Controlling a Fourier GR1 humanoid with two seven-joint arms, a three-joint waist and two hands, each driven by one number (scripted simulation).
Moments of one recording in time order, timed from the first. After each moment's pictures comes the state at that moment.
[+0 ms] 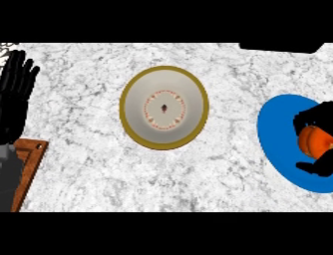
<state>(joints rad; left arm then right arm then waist) -0.29 0.30 0.17 -1.48 0.16 0.00 -0.04 -0.32 -0.53 -0.10 -1.24 1.12 0.36 -0.66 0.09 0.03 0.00</state>
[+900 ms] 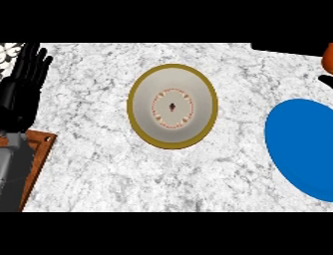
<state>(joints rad) -0.37 0.28 0.14 -1.45 0.14 0.01 -0.01 -0.94 -0.66 -0.22 -0.69 1.02 0.28 -0.88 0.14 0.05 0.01</state>
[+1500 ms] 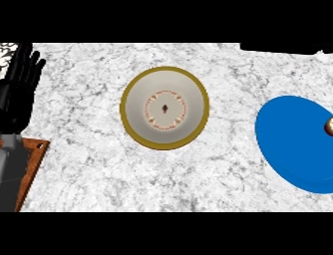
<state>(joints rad) -0.36 0.29 0.16 -1.43 0.14 0.02 -0.02 -1.23 -0.59 -0.22 -0.49 0.83 0.44 -0.86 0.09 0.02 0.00</state>
